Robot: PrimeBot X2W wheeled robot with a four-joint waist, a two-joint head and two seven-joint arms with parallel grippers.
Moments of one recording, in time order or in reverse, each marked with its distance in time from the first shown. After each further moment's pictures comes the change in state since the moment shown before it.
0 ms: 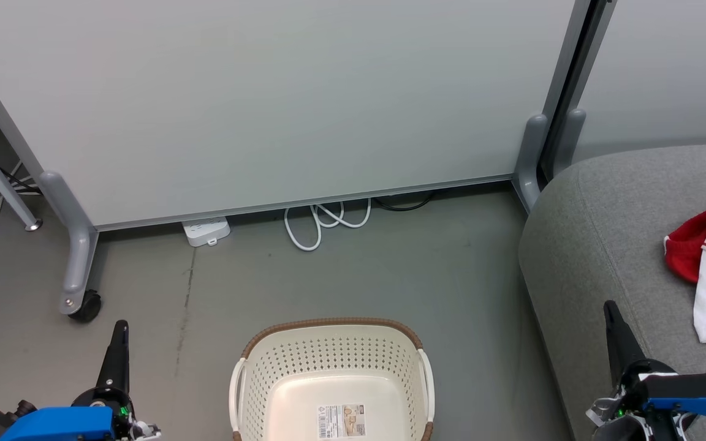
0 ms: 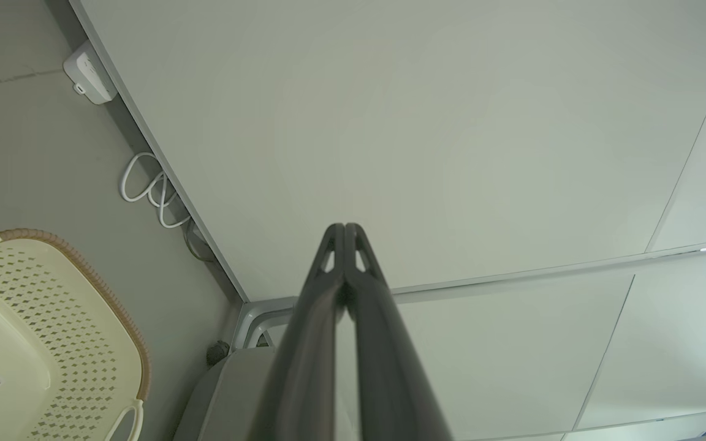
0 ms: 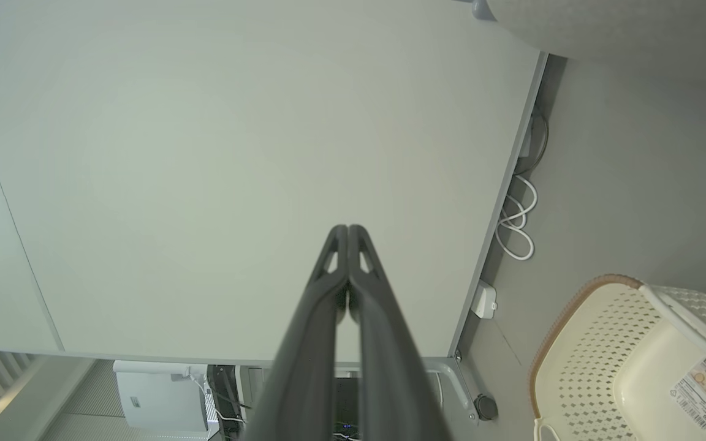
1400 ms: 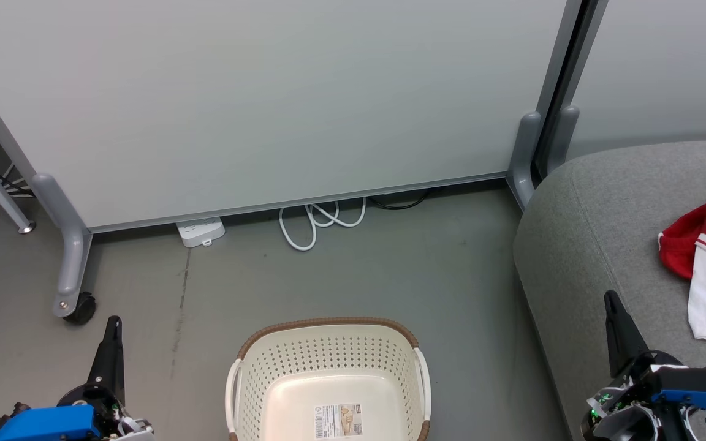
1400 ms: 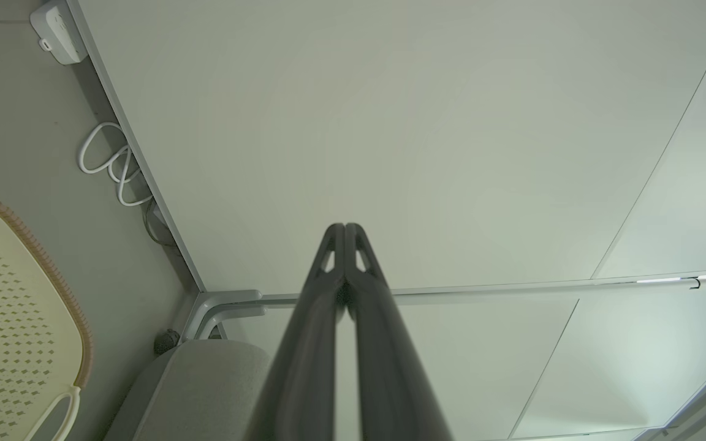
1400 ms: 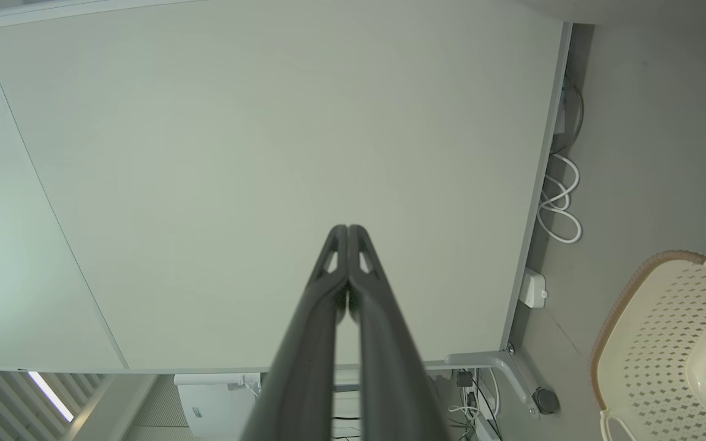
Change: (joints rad) left arm -0.006 0.001 0.022 -0.009 -0.157 -0.001 0.039; right arm -0.019 0.001 -0.009 -0.007 0.153 0.000 0.042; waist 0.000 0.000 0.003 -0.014
